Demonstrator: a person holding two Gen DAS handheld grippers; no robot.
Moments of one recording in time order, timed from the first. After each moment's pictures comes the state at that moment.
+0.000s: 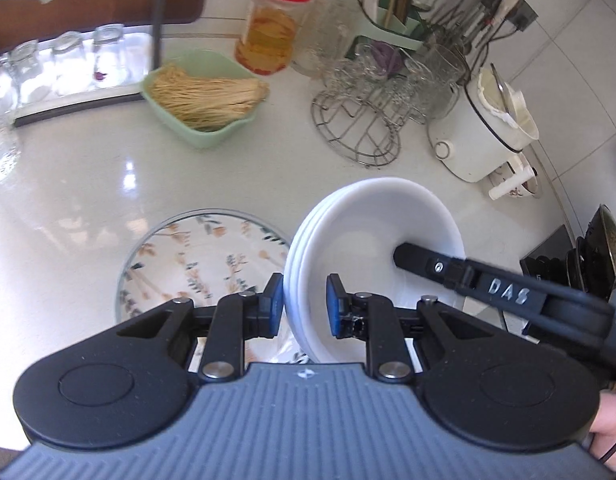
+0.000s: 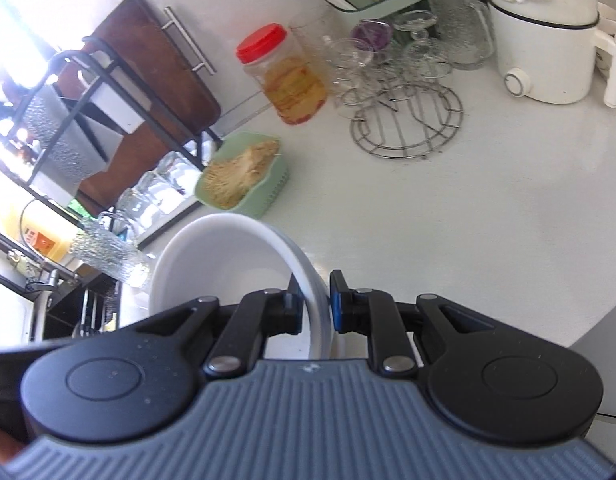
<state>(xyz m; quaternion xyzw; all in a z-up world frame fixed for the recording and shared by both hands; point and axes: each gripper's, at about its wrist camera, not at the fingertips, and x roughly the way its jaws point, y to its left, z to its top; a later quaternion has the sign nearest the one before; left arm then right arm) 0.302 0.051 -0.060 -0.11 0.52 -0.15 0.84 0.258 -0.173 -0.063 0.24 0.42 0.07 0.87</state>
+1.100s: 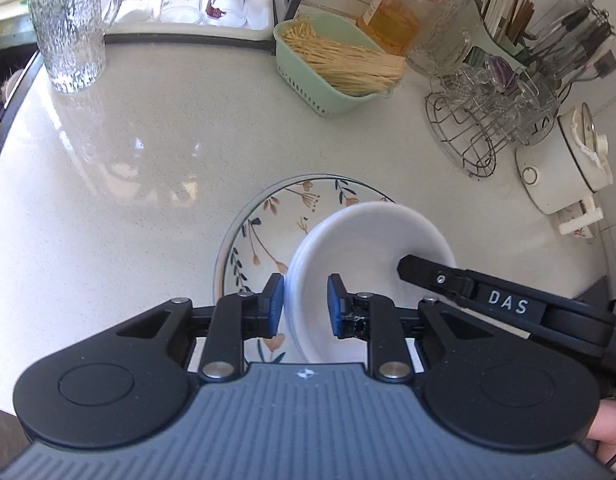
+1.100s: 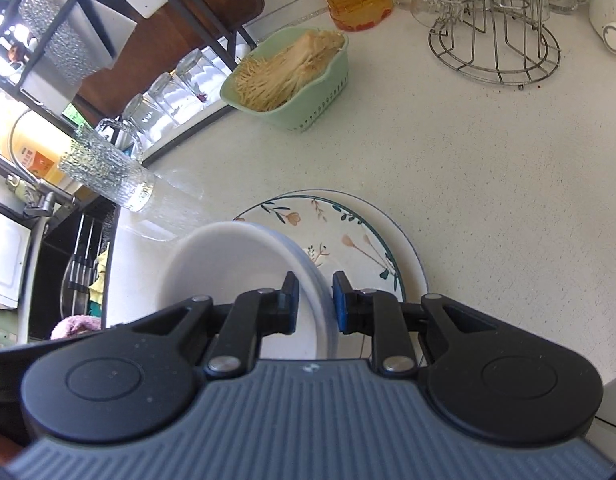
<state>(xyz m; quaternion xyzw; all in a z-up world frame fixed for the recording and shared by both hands) 0.299 0.123 -0.127 -0.16 0.53 -0.06 0.83 0.292 -0.103 -0.125 0.18 0.50 0.12 0.84</state>
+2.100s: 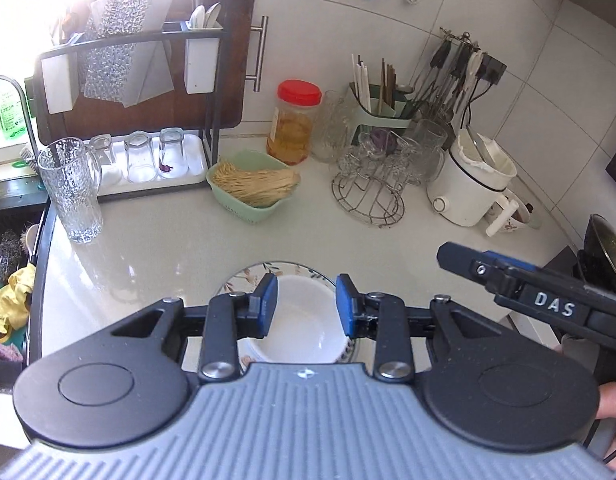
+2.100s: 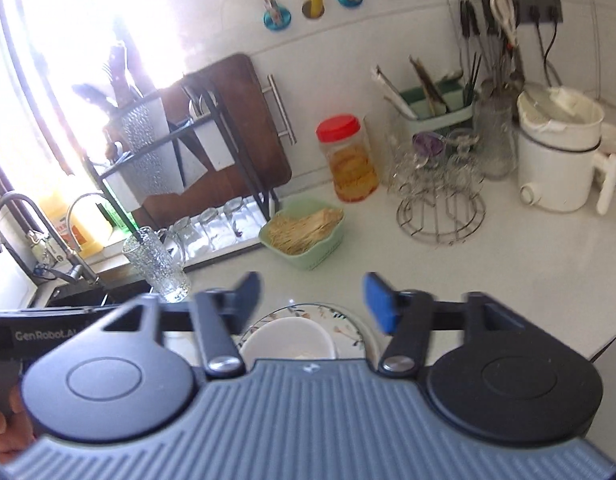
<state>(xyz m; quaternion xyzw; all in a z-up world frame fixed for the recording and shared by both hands) 0.186 0.097 0.020 -0.06 0.38 -0.13 0.91 0.155 -0.141 0.003 0.13 0.28 0.08 0.95</state>
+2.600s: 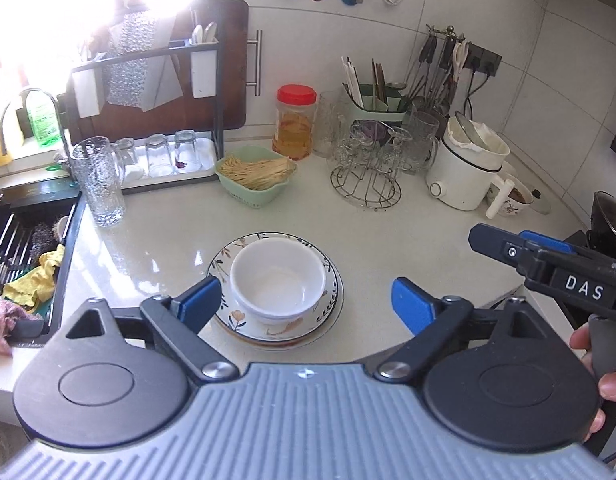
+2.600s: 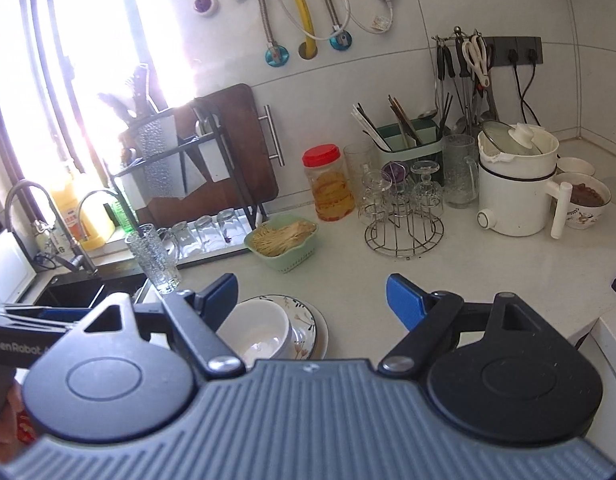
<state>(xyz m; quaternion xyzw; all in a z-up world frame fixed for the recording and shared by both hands) 0.084 0.041 0.024 -0.03 0.36 -0.08 0.93 0.078 -0.186 0.008 0.10 0.24 0.10 0.96</state>
